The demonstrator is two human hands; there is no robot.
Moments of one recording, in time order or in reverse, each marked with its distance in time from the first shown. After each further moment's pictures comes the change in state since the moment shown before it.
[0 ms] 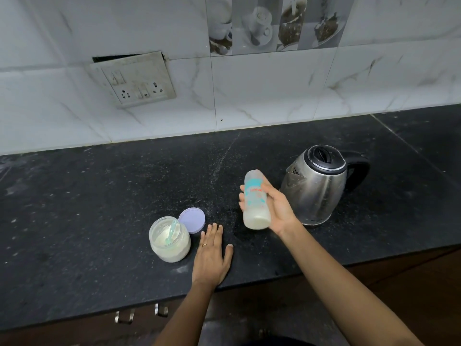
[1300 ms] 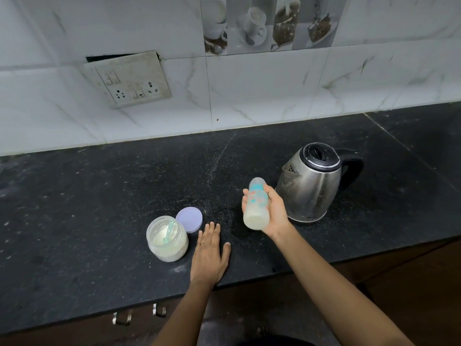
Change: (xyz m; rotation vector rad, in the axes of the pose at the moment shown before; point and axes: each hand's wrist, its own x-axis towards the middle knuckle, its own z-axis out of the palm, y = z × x) left_hand 0.001 0.001 -0.001 0.003 -0.009 -0.001; right_hand -0.004 0.012 -0.005 0.112 0.118 0.049
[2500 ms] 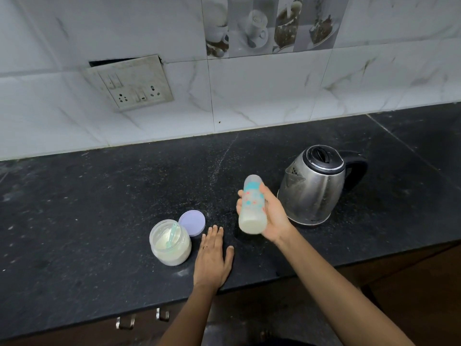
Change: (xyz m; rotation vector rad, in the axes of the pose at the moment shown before) left_hand -0.001 0.000 0.000 0.013 -0.002 0.000; right_hand -0.013 0.005 0.019 -0.103 -0.168 0.026
